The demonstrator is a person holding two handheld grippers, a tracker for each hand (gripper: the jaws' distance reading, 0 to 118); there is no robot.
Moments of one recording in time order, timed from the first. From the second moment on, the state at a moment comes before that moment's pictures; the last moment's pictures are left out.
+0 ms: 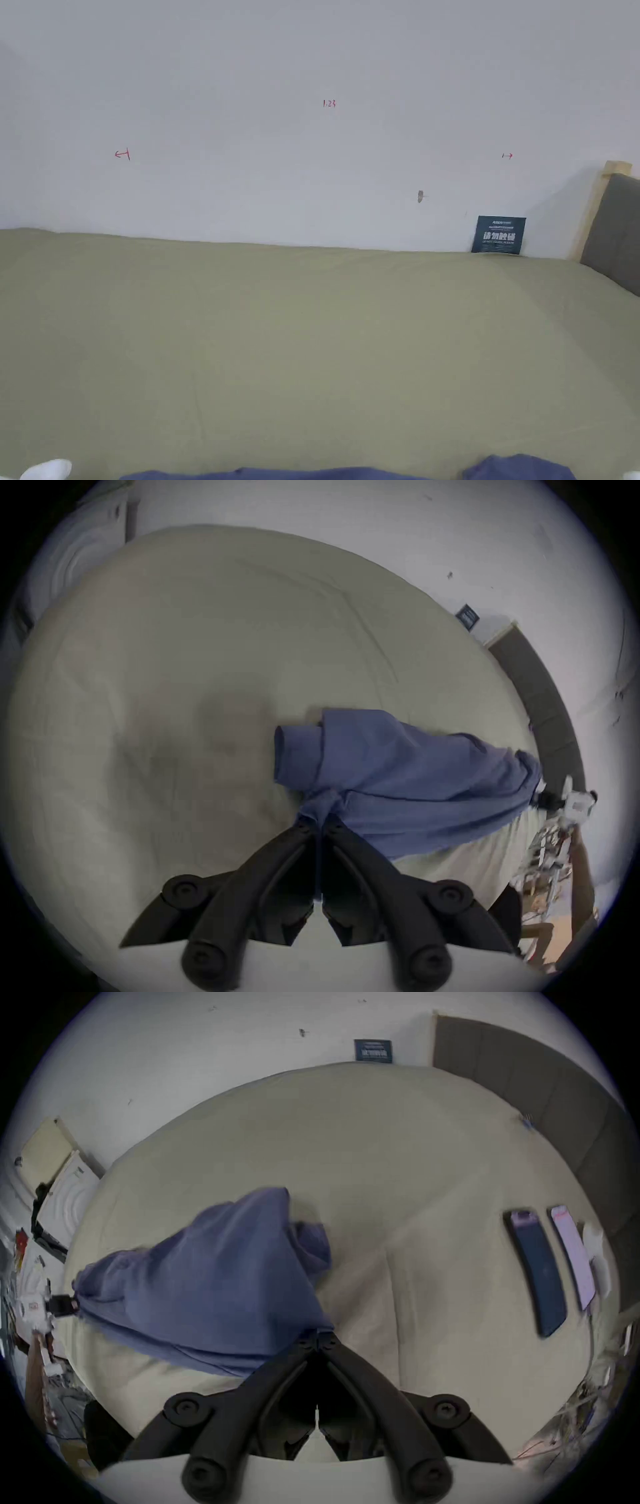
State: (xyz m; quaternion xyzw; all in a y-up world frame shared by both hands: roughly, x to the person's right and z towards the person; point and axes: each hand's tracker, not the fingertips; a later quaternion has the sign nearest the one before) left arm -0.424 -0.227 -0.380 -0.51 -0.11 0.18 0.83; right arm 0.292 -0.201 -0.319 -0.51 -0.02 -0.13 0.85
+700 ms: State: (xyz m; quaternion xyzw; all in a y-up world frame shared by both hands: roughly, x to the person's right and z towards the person) left arm -0.397 -0.083 -0.366 -0.40 -0.16 0.14 0.89; right arm 0.191 -0.079 -0.331 -0.42 0.03 -0.06 0.91
